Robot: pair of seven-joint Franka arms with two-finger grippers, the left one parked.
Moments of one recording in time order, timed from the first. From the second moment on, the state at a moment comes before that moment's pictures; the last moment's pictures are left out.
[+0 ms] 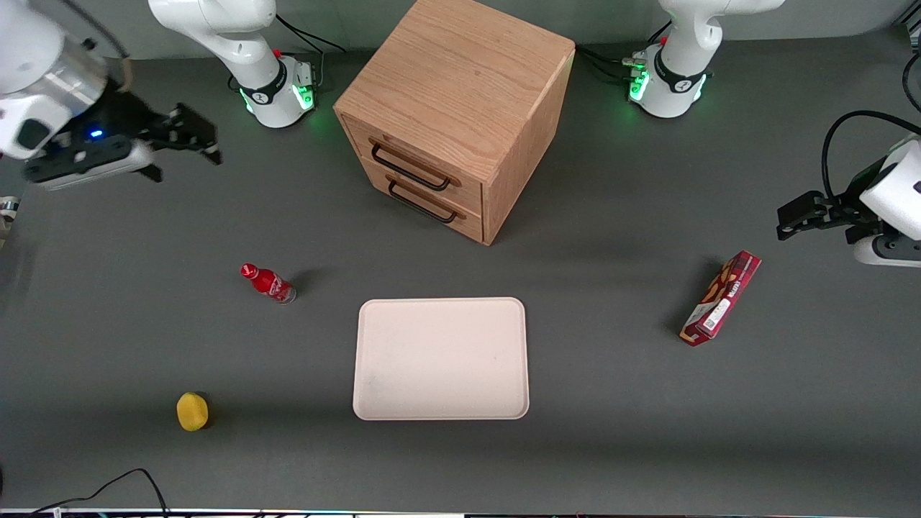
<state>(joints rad) -0.03 -0.09 0.30 -1.60 0.13 1.49 0.01</state>
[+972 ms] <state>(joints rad) -0.02 0.30 0.54 -1.58 0.37 1.56 -0.38</state>
